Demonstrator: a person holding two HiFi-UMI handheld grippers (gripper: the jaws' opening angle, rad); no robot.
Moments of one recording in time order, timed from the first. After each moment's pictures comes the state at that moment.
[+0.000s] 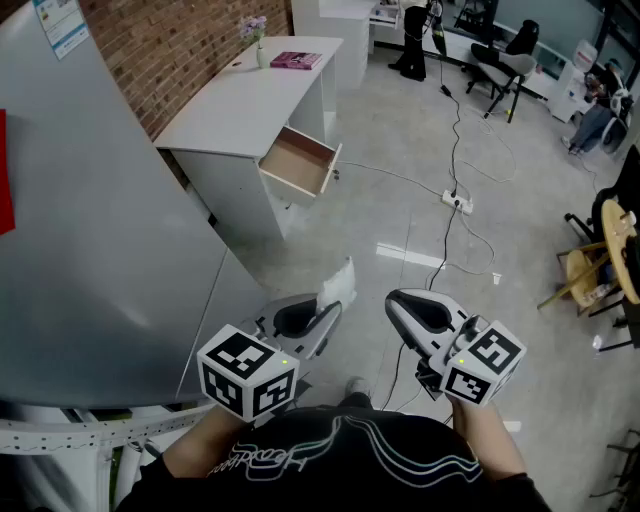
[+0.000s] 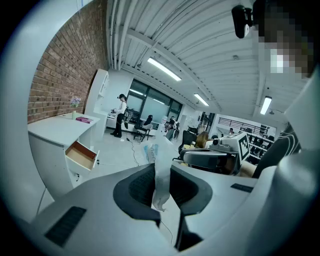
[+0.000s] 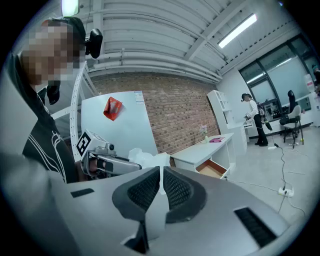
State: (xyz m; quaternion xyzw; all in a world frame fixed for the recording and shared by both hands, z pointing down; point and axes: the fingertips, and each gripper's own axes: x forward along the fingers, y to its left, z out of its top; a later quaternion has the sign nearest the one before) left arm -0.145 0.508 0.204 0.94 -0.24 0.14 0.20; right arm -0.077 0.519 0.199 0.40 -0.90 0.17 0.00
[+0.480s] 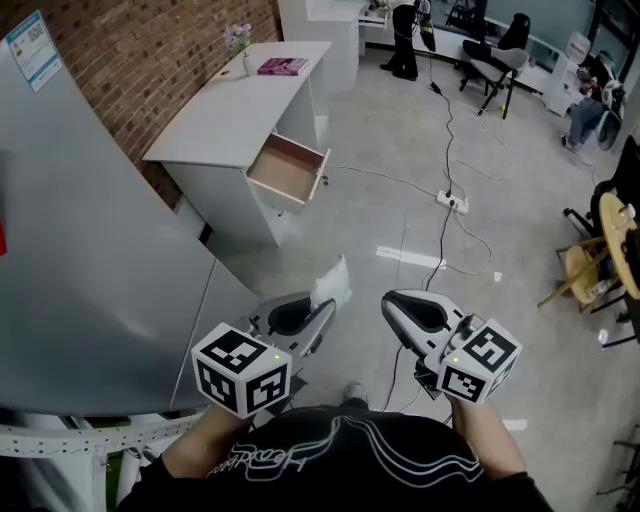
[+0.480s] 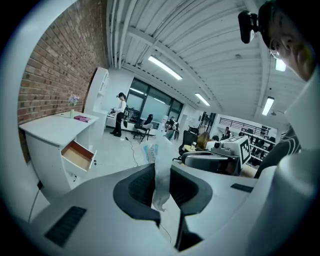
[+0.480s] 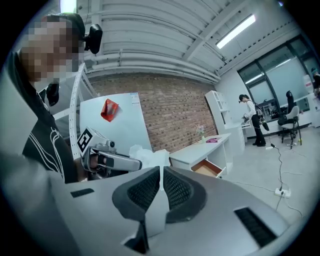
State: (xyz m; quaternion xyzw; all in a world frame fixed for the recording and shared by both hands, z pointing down) left arm -0.102 0.495 0.200 0.94 -0.25 0.15 0.21; right arm -0.032 0.510 0.202 0.41 -0.90 0.17 0.01
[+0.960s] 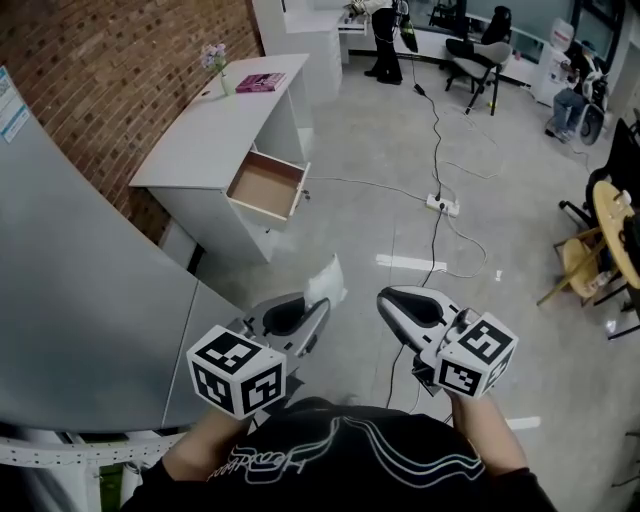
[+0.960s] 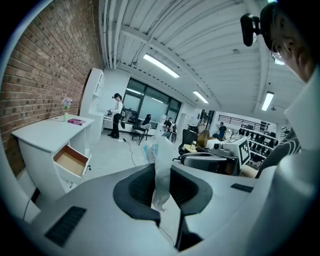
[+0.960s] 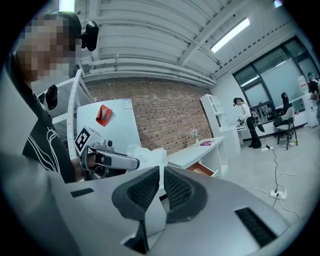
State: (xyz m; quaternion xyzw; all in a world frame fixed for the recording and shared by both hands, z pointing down) left arm -0.023 0.477 0.197 0.94 -0.24 0.15 0.19; right arm 0.050 0.492 0.206 0.42 -0.89 0.17 -0.01
